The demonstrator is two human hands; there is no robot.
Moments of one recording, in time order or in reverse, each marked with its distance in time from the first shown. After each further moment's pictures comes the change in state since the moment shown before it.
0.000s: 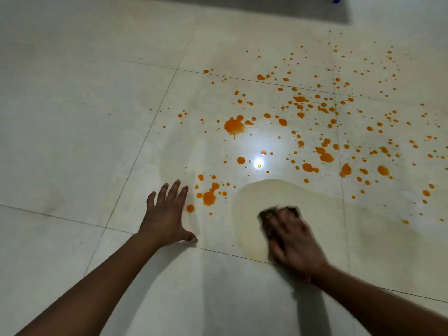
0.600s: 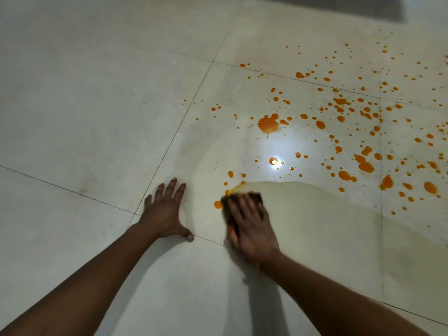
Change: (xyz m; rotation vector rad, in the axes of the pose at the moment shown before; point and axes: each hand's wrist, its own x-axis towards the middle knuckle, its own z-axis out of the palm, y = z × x) left_hand -0.008 -0.070 0.016 -0.119 -0.199 -0.172; right_hand 0.087 -0.143 0.022 0.051 0.022 -0.095
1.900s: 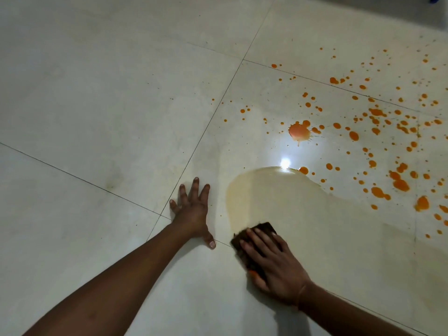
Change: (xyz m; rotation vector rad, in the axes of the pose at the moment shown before) left_hand 0.014 -0.001 -0.003 -0.118 -0.168 -0.056; right_hand -0.039 -0.009 -0.003 -0.026 -0.159 -0.381
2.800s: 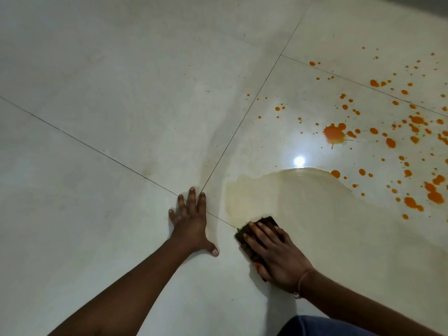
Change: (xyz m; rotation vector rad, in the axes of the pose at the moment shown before) left_hand -0.044 -0.075 0.034 -0.089 0.063 -0.072; right_hand 0.046 -0.032 -0.002 -0.101 -0.180 -0.070
